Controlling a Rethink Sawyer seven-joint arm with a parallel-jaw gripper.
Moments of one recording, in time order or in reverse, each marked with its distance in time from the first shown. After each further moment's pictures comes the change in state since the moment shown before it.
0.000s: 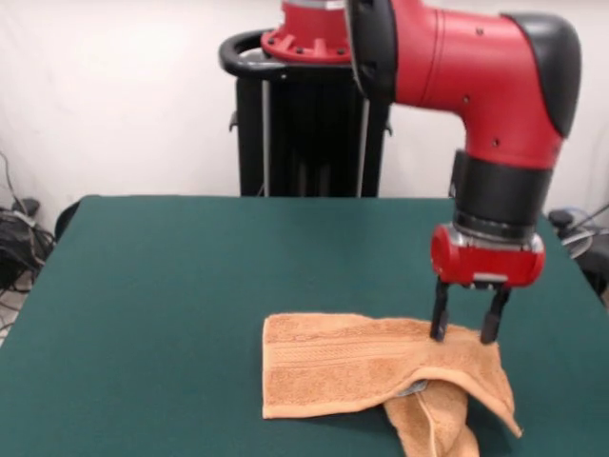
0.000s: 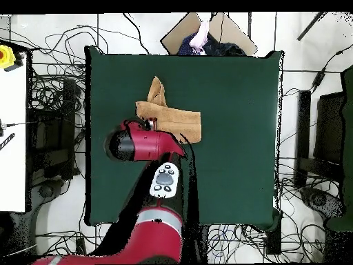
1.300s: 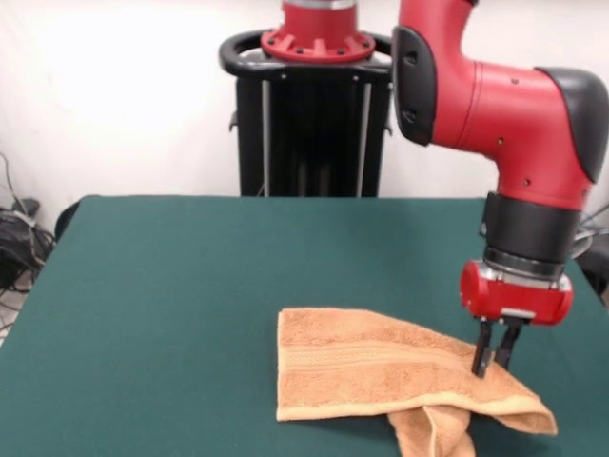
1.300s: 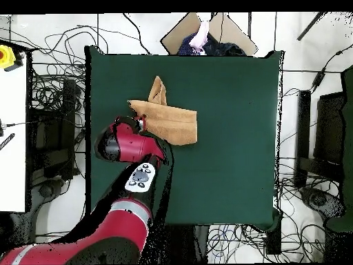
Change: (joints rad) arm 0.131 0.125 -0.091 -0.036 0.205 -0.153 0.003
